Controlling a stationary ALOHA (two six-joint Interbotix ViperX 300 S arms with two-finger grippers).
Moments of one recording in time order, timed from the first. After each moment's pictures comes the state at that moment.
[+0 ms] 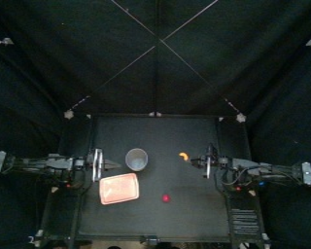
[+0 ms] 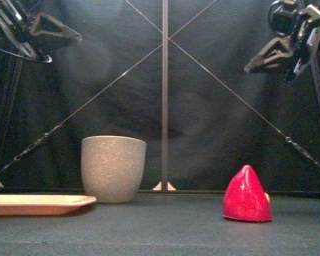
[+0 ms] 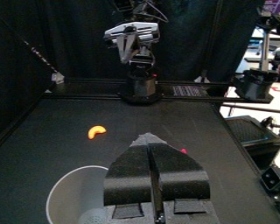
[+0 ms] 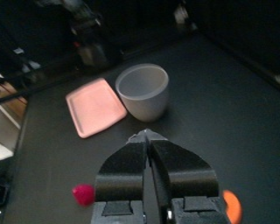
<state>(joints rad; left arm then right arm) 0.04 -0.98 1.13 -0.02 -0.09 0.00 -0.25 -0.89 1.03 0.18 0.14 0.05</state>
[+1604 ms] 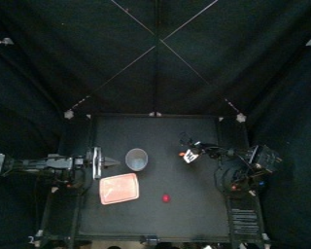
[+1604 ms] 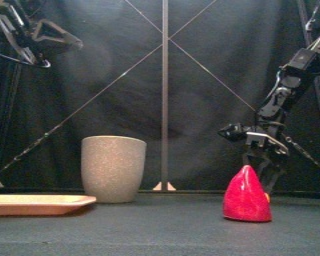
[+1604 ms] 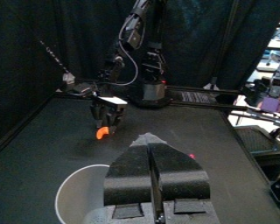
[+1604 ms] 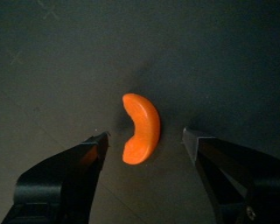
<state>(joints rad) 0.08 -0.99 1.16 -0.05 -0.13 0.00 -0.57 -0.06 0.89 0.22 0.33 0.04</state>
